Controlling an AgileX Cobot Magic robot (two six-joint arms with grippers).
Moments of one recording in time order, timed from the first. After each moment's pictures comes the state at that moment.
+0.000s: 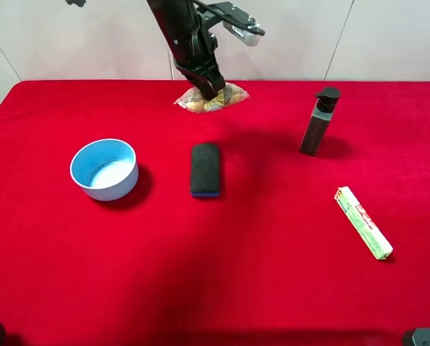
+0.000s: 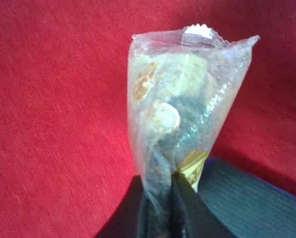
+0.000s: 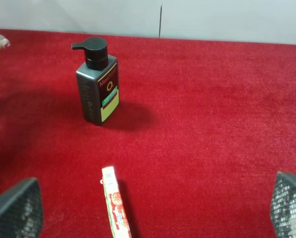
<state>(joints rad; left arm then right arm) -0.55 2.26 -1.97 -0.20 1.01 0.57 -0.01 -0.01 -0.50 0.08 1.02 -0.08</state>
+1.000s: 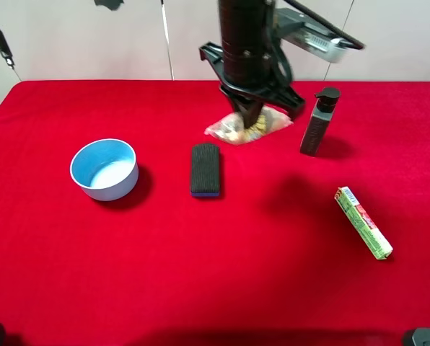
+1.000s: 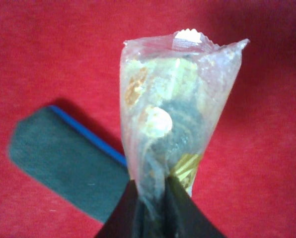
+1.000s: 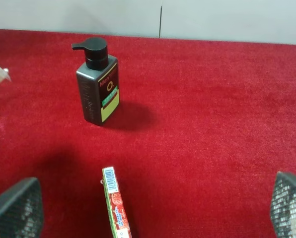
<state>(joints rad) -0.90 2.17 -1.97 0.02 1.19 -0.05 -0.01 -0.01 -0.50 0.08 1.02 -0.08</state>
